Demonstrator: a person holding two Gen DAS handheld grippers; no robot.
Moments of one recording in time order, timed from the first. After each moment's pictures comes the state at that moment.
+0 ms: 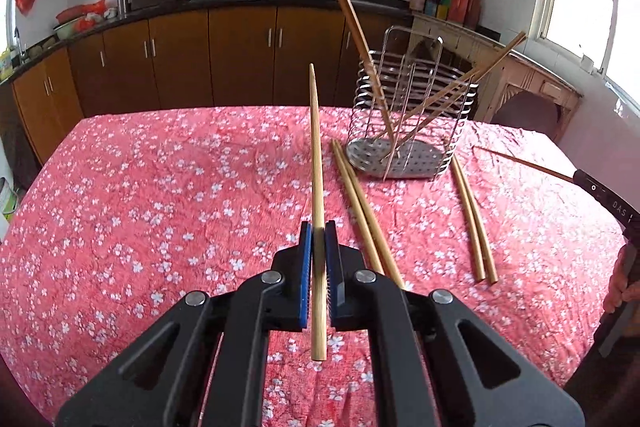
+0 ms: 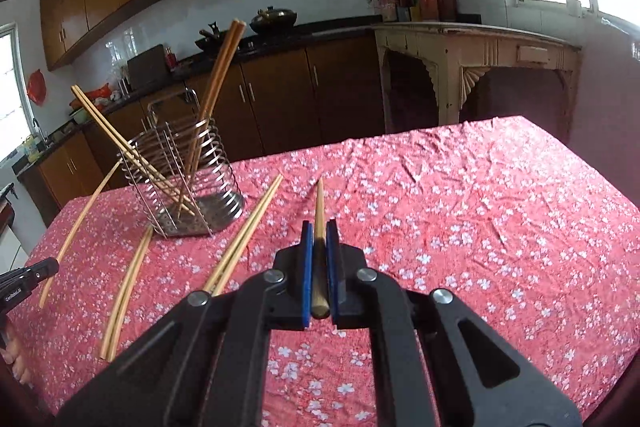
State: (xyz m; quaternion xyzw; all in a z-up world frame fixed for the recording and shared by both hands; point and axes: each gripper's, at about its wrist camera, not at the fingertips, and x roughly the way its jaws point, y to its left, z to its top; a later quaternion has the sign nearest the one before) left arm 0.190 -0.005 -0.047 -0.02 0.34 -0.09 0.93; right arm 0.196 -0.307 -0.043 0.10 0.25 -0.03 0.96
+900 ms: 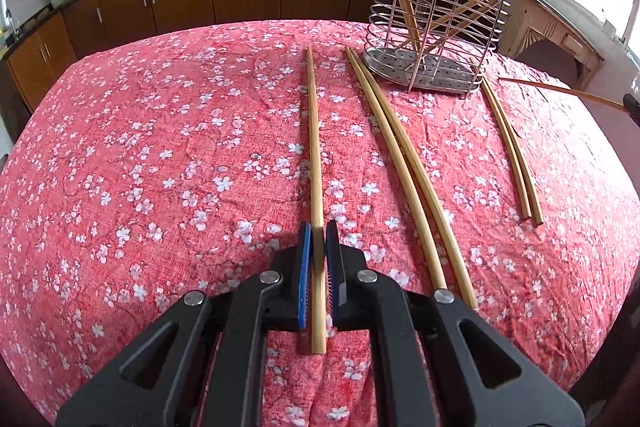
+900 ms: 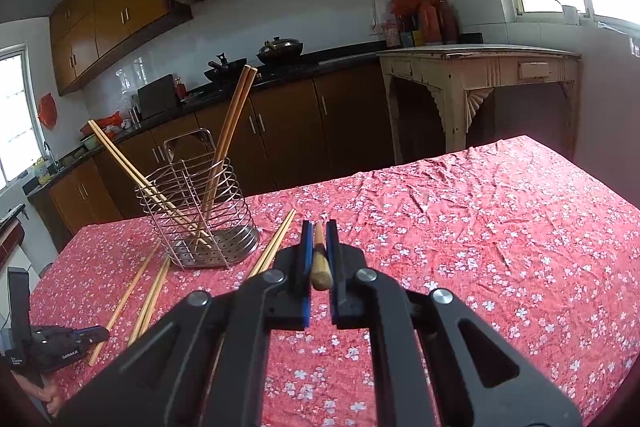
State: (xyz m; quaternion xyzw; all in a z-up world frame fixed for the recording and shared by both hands) left arm 0.206 -0.014 -0.116 0.00 0.45 -0.07 0.89; right arm 0.190 -0.309 -0.038 0.12 0.22 -0.02 0.97
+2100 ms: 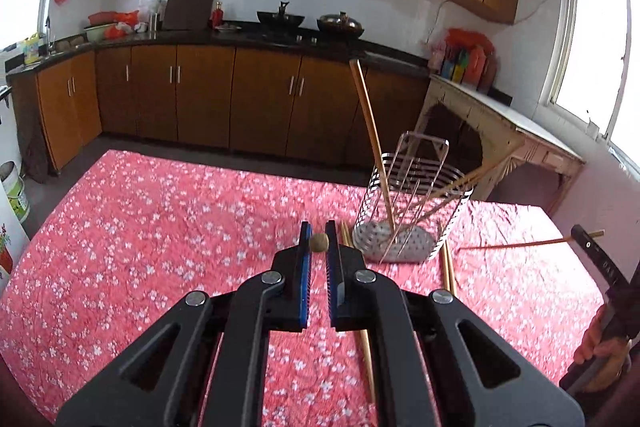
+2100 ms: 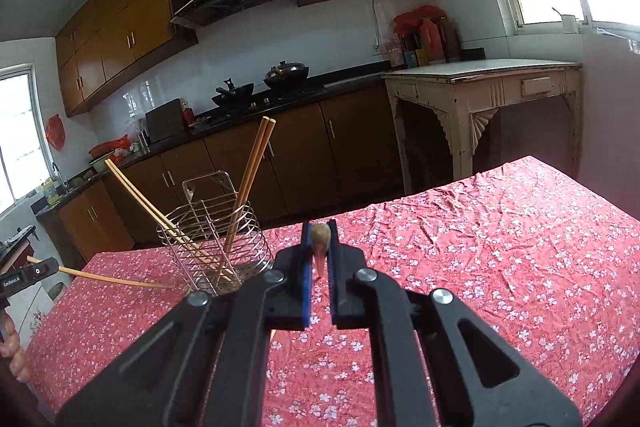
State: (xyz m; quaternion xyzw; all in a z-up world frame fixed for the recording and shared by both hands) left arm 0.197 0.018 0.025 -0.08 0.27 -0.06 0.96; right arm 0.188 -0.305 0.001 0.14 0.17 0.00 0.98
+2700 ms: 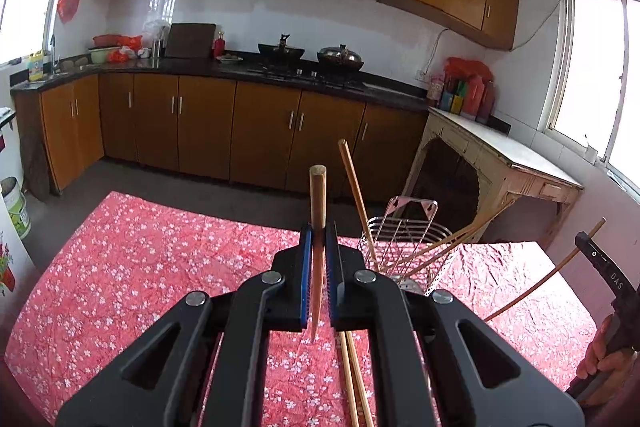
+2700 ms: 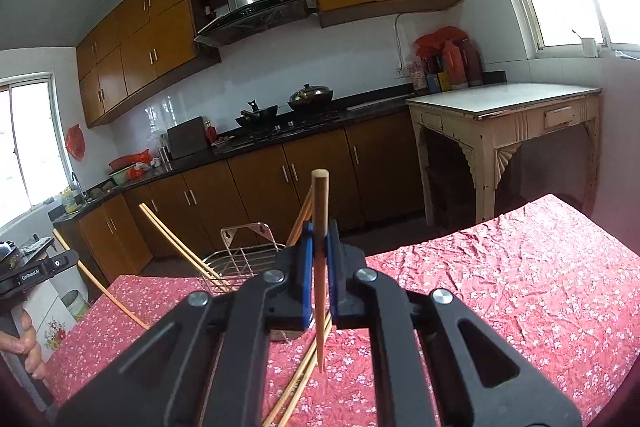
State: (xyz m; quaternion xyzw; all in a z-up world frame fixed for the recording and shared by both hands) left arm 0.206 0.017 0.075 -0.08 0.22 -0.05 0.97; right arm 0.190 -0.291 0.067 0.13 0.14 0.04 0.98
